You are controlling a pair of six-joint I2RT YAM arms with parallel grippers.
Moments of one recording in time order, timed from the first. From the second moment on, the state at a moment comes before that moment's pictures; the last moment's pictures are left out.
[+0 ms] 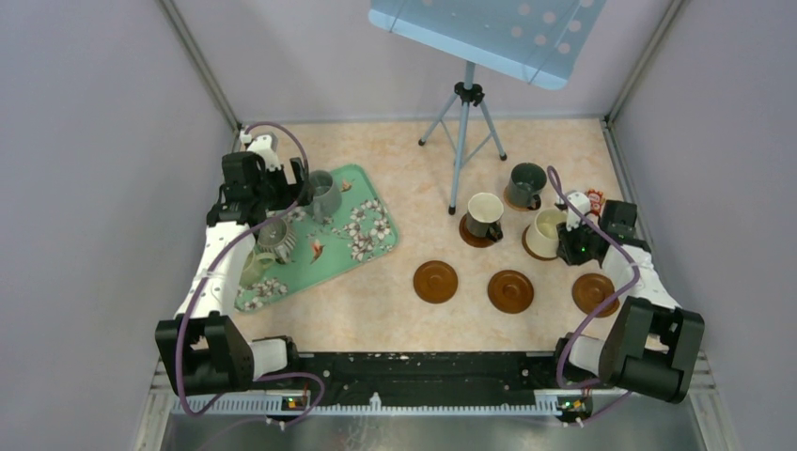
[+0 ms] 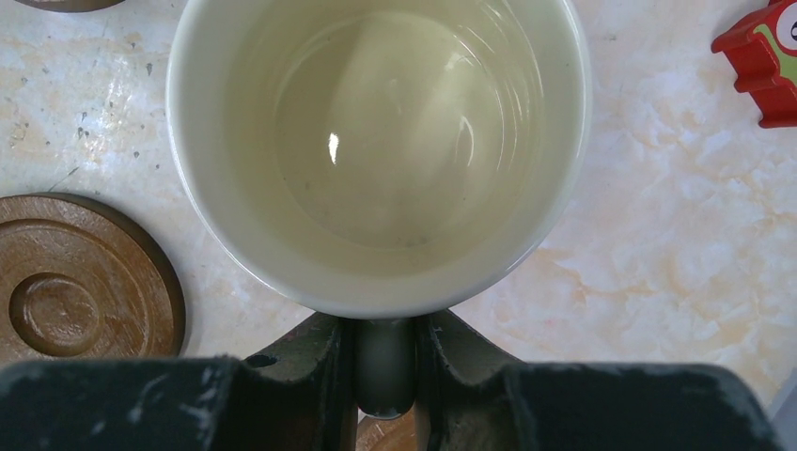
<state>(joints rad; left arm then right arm) 0.08 1.24 1.03 -0.37 0.24 -0.13 -0.30 1.21 0.65 -0.41 -0.42 -0.62</state>
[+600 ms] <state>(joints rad) 0.08 1.24 1.03 -0.37 0.24 -0.13 -0.30 1.24 0.64 -0.37 -0.44 -0.62</state>
